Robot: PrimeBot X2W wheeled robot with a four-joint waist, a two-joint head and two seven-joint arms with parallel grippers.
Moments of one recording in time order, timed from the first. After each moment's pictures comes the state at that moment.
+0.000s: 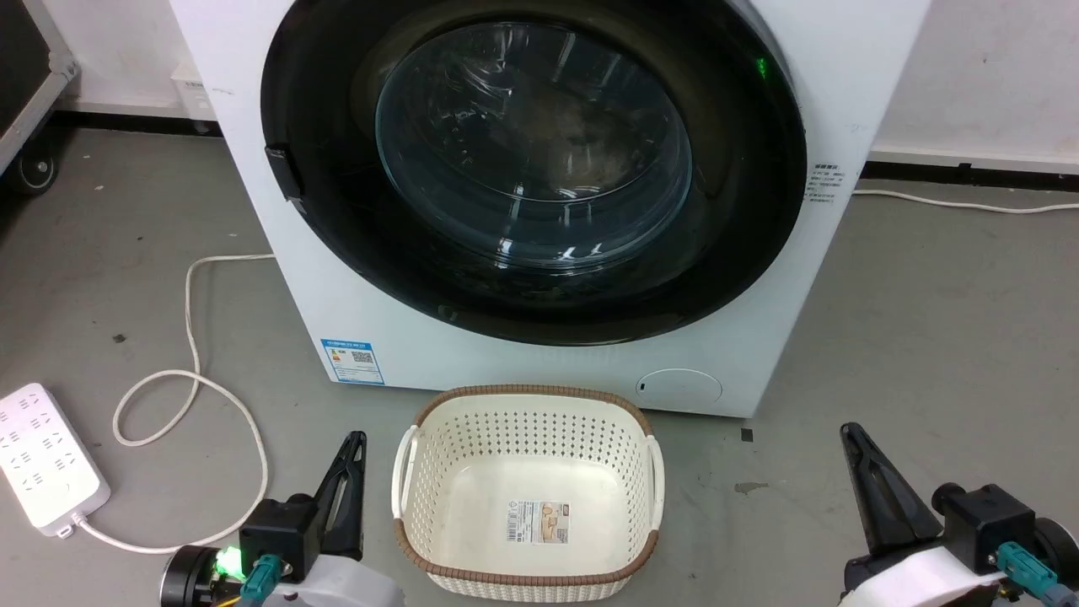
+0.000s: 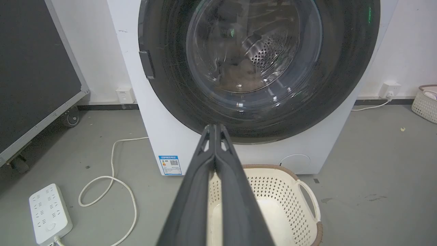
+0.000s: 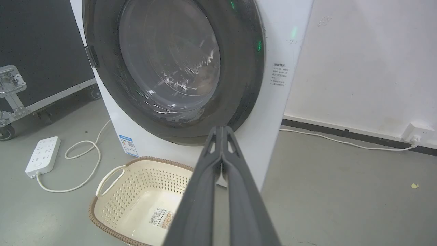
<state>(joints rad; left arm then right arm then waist) 0.02 0.06 -0.06 0.06 -0.04 -0.04 -0.13 0.03 -0.06 -0.03 0.03 0.03 0.13 -0.13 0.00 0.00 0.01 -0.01</state>
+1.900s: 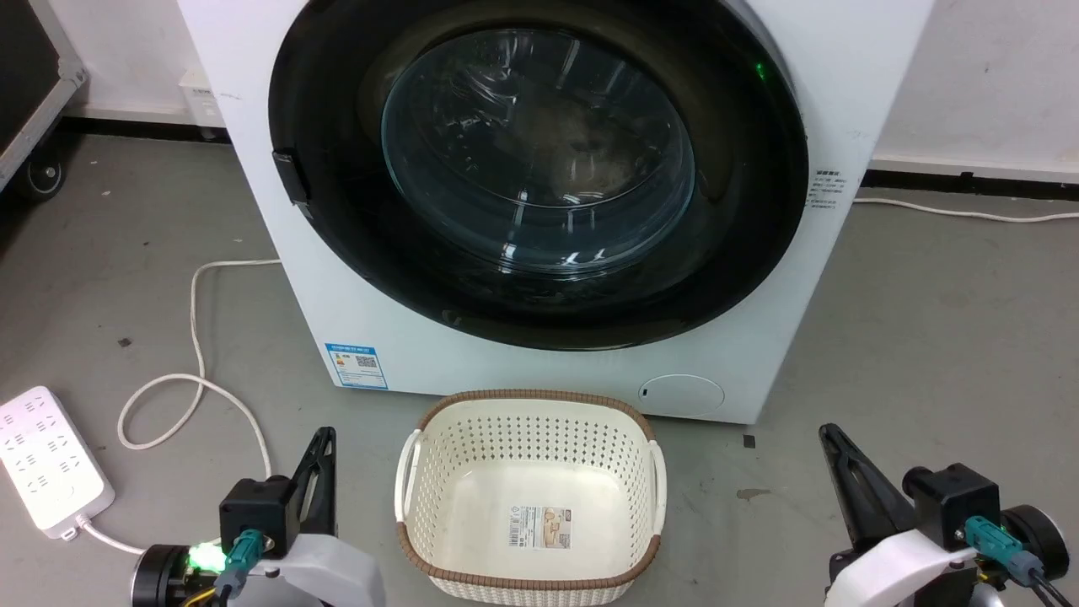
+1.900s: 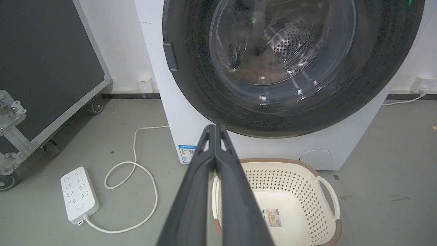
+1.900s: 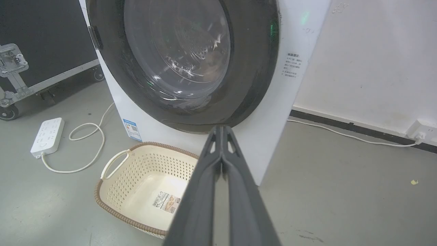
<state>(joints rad) 0.01 0.05 0.00 0.01 0.00 0.00 0.00 0.01 -0.06 0.00 0.01 0.01 0.13 0.00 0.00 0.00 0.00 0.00</state>
